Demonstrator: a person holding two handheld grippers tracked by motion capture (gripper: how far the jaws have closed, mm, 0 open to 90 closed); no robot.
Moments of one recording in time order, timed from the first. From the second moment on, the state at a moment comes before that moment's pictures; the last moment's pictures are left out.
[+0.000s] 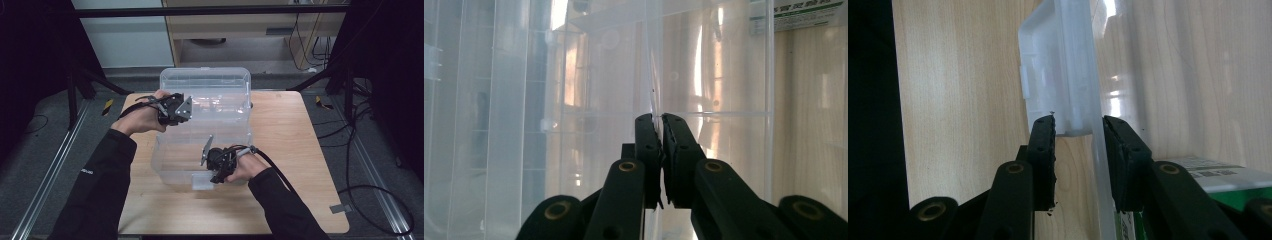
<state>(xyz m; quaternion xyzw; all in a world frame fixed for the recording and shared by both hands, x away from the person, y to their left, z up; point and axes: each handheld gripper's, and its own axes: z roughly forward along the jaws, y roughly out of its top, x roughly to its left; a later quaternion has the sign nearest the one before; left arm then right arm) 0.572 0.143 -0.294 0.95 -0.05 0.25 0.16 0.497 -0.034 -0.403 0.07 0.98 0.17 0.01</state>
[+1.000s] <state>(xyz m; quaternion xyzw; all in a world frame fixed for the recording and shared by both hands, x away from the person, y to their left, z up) 0.532 0.148 -0.302 0.95 -0.04 0.26 0.17 0.495 -0.035 -0.404 0.06 0.98 0.18 0.02</state>
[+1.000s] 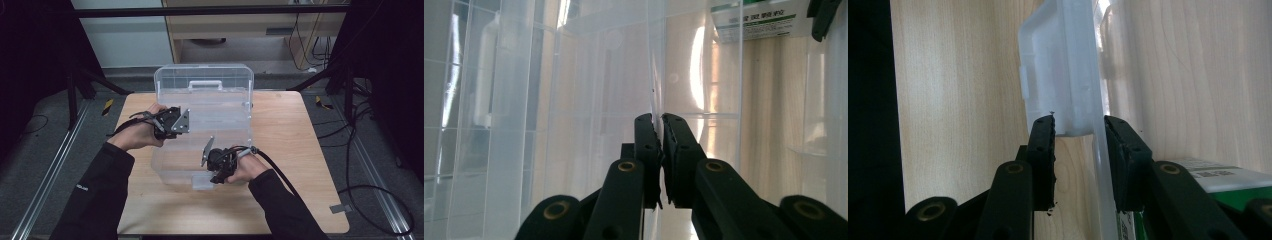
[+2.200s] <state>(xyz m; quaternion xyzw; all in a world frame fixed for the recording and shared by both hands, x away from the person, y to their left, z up) 0.515 0.152 -0.311 0.96 -0.02 0.24 0.17 0.482 -0.046 -0.405 0.08 0.97 0.24 0.06</state>
